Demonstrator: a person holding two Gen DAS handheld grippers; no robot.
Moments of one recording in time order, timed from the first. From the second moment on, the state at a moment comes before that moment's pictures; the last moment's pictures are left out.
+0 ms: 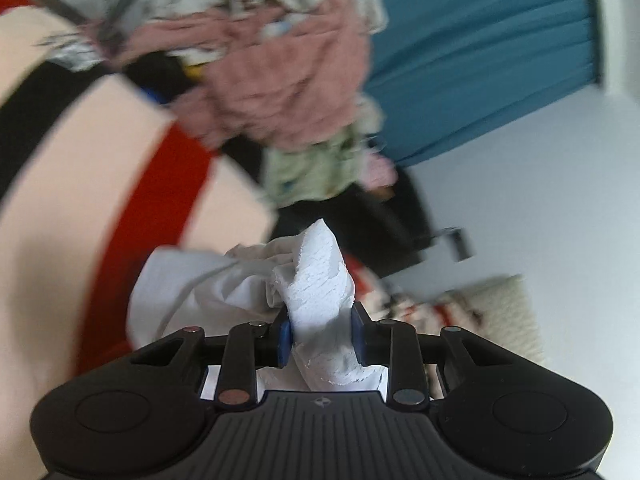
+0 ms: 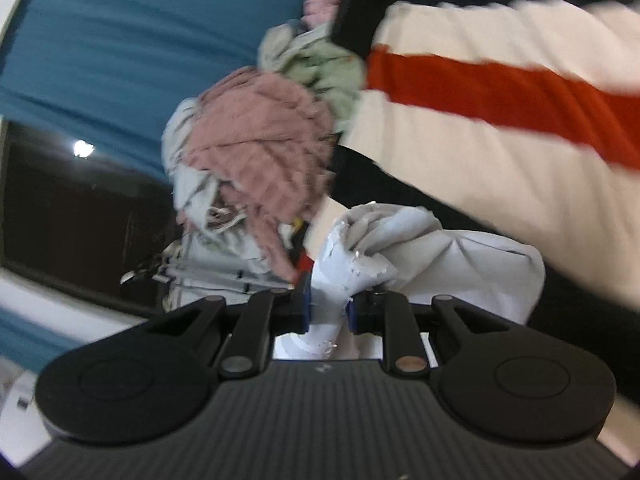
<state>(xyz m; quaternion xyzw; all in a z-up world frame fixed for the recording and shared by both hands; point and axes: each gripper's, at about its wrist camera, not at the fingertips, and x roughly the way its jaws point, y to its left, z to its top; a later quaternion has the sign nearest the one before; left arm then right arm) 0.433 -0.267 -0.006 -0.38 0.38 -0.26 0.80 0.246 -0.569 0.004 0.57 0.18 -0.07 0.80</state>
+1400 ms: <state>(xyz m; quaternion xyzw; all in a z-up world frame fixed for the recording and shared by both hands) 0.112 -0.190 0.134 -0.02 0.23 -0.32 0.92 0.018 -0.414 0.114 0.23 0.16 -0.13 0.95</state>
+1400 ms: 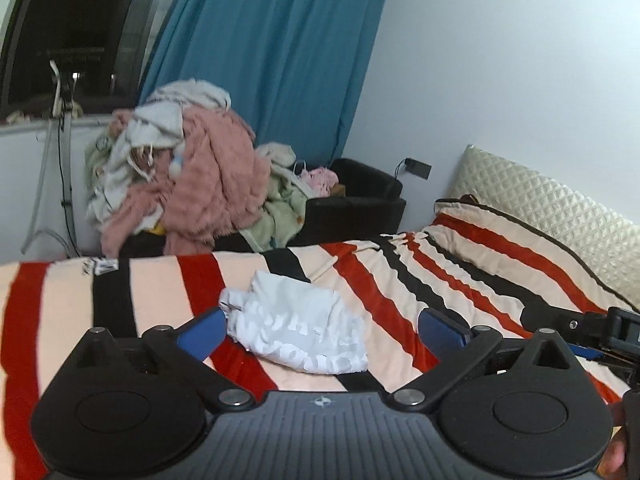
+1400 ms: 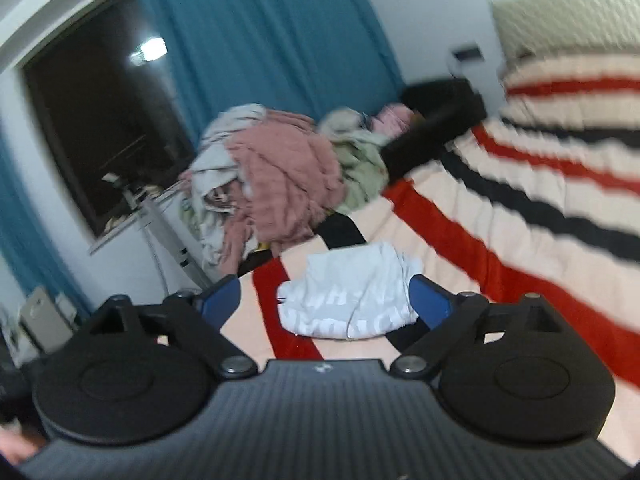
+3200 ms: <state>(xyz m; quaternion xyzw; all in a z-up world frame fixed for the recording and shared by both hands) 0.011 -0.074 0.029 -0.01 0.18 -0.24 0.95 -0.015 -0.300 -0.005 0.10 0.13 -0.14 0.98</state>
